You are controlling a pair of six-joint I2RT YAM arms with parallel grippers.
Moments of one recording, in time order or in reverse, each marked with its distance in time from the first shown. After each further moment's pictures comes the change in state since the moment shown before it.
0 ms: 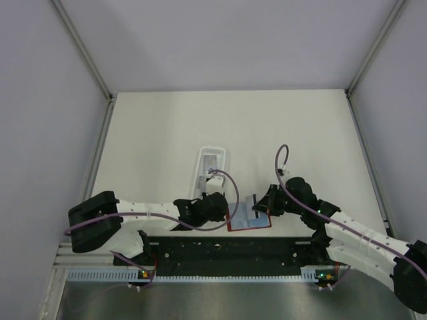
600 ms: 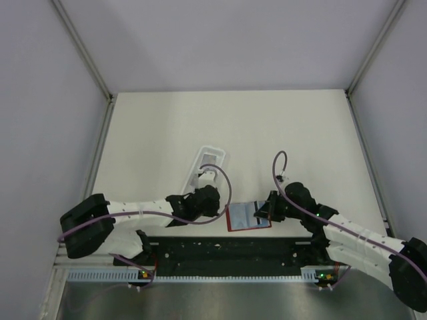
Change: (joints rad) left arm 0.118 -0.068 -0.023 -0.072 0.045 -0.013; right arm 0.000 -0.007 -0.076 0.010 -0.007 0.004
